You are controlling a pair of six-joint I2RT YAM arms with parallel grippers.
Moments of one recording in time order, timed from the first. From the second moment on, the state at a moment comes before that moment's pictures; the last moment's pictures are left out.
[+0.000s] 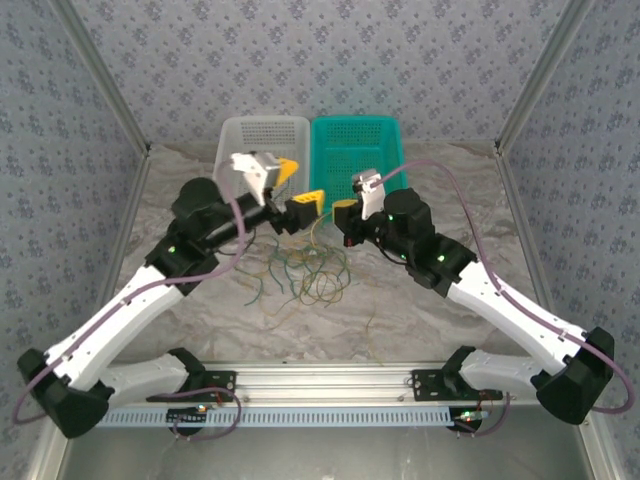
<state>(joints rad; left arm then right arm) -0.74 1.11 1.15 -0.02 0.30 -0.11 0.76 1.14 1.05 -0.19 0.00 0.27</state>
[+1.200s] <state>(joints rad) -0.50 0.96 0.85 -0.08 0.16 -0.12 0.48 0.97 1.03 -0.33 0.09 0.42</state>
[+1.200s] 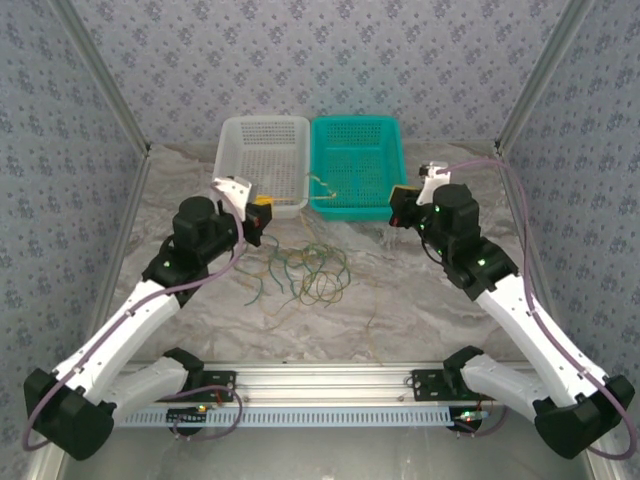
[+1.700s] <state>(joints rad) -0.42 0.84 0.77 -0.04 0.24 -0.17 0.27 0.84 1.03 -0.45 -0.18 0.45</state>
